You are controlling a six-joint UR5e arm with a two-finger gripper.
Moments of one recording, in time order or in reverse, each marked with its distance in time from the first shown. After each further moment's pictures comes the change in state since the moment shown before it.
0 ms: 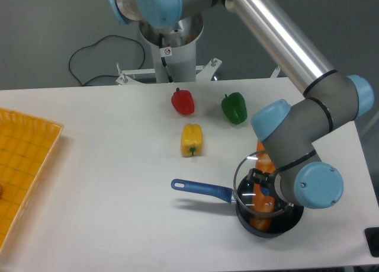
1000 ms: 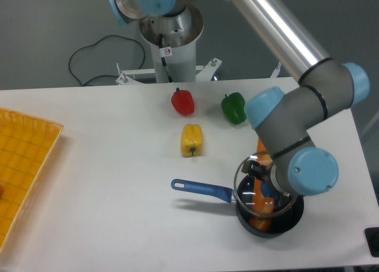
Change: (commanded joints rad) arm 0.002 0.211 -0.178 0.037 -0.011 0.156
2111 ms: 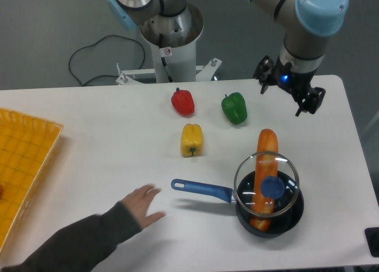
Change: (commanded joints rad) arm 0.219 0.427 -0.422 0.247 -0.066 0.551
